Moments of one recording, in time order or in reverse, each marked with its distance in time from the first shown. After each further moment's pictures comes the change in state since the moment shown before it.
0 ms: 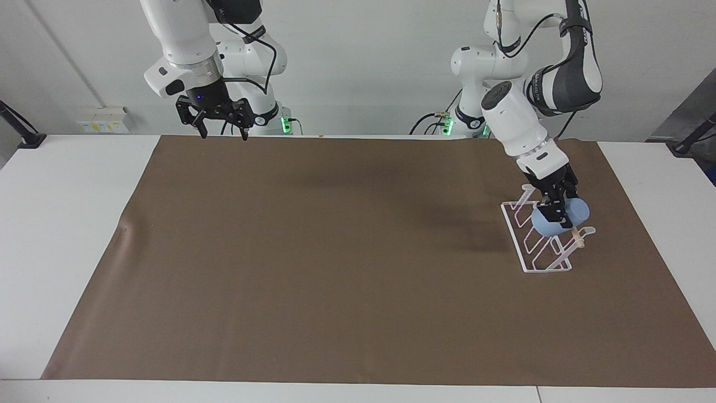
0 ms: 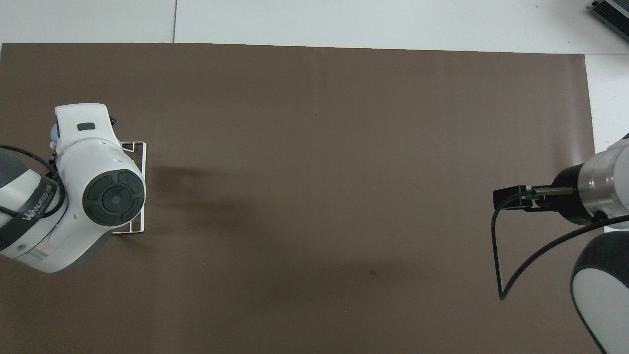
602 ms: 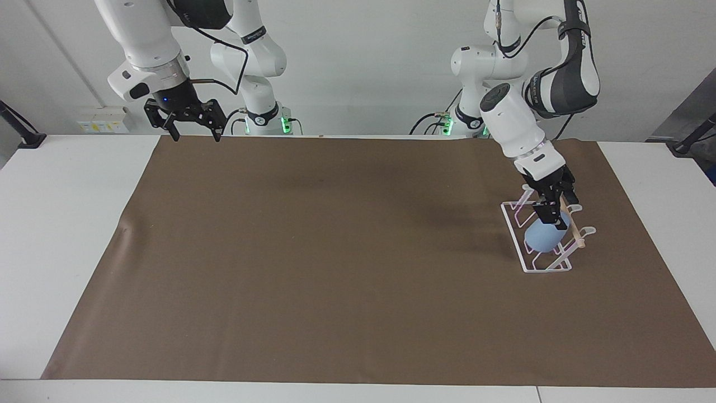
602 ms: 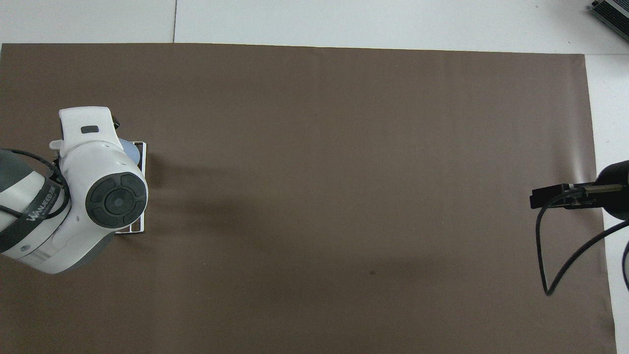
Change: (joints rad) left arm 0.000 0.000 0.000 -0.012 0.003 0.010 -0.003; right arm -0.111 0.004 -0.005 -0.007 0.001 0.000 -0.140
